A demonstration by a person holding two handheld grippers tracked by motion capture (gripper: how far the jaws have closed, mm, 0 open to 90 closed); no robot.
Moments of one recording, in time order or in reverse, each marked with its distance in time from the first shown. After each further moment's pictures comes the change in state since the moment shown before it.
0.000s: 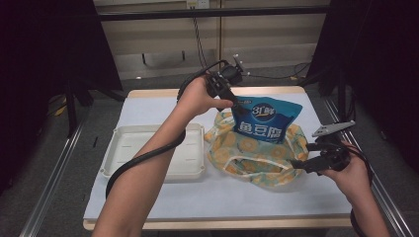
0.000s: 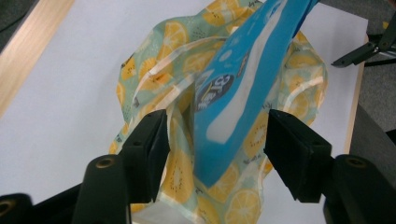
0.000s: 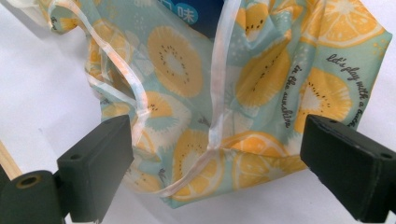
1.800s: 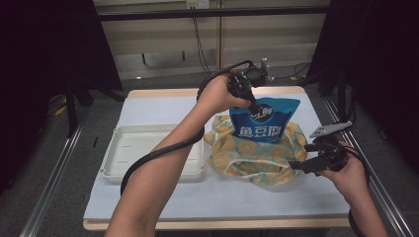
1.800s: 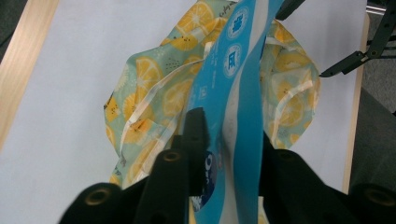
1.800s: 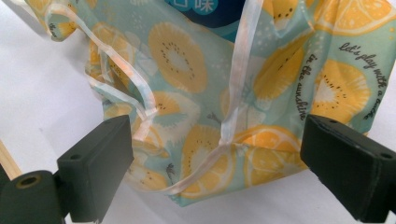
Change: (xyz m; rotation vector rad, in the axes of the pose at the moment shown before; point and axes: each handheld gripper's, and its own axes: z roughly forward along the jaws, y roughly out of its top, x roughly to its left) left arm -0.023 0.039 0.023 0.084 -0.005 0.122; right arm 0.002 0.000 0.005 0.003 0.008 -0.006
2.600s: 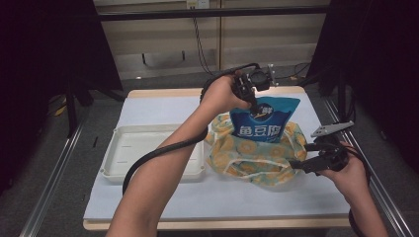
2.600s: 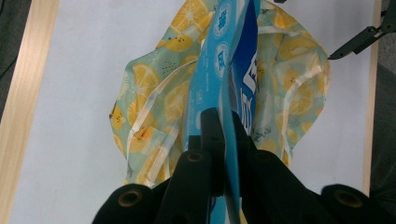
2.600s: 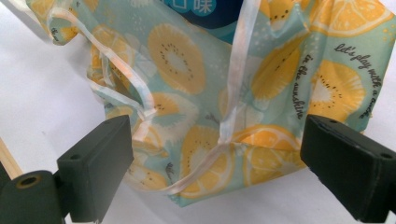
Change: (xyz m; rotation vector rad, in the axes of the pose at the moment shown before) left arm -0.007 0.007 0.004 0.040 0.037 0.107; right arm -0.001 0.000 -0.001 -0.012 0.001 0.006
